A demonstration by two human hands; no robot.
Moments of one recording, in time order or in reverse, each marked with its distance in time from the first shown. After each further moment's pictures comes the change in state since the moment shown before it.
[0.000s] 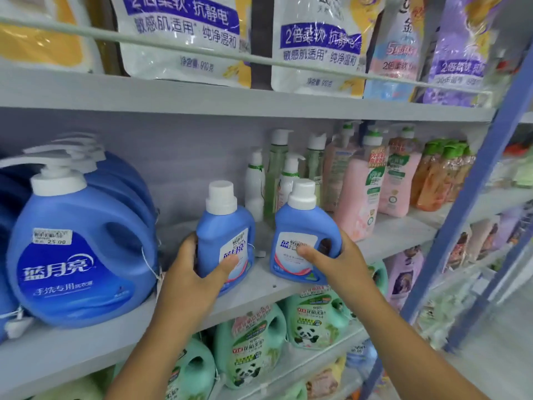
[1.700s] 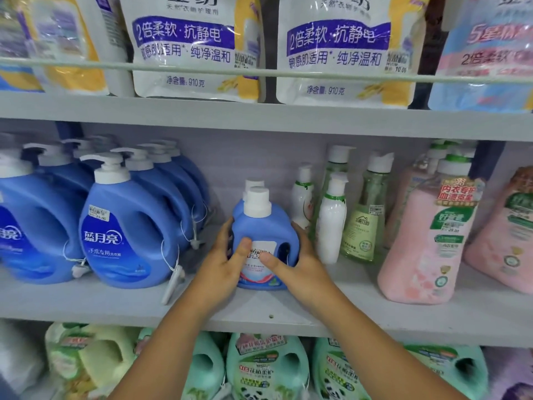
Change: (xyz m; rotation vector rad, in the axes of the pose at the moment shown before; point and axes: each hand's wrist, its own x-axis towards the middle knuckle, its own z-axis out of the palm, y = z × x) left_hand 0.032 0.020 0.060 0.121 0.195 0.039; right_hand 0.091 0.030 0.068 0.255 -0.570 -0.223
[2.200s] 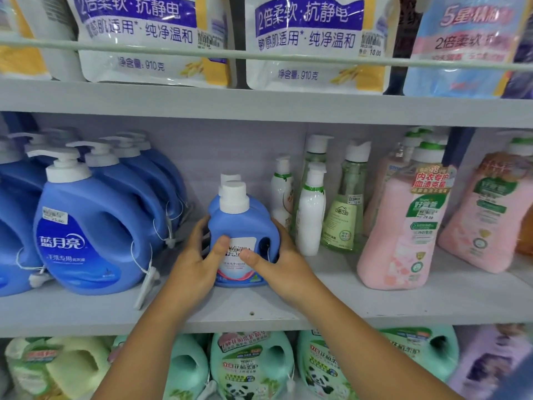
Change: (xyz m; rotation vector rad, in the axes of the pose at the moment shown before) left_hand 0.002 -0.010 0.002 -0.065 0.028 -0.030; right_hand -0.003 -0.006 -0.002 -0.028 -0.024 0.087
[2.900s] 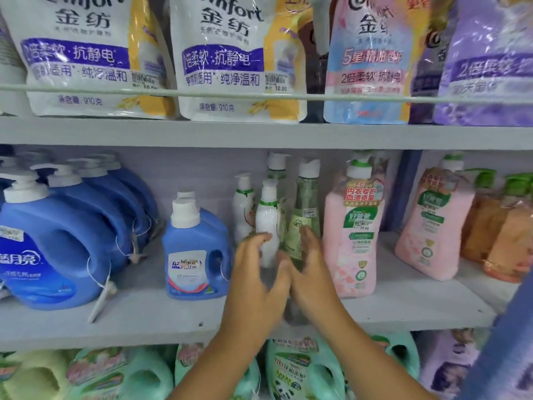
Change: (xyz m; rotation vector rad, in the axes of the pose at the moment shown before) left_hand -0.047 0.060 0.153 0.115 0.127 0.325; right_hand -0.038 0.004 -0.100 -0.079 0.311 0.004
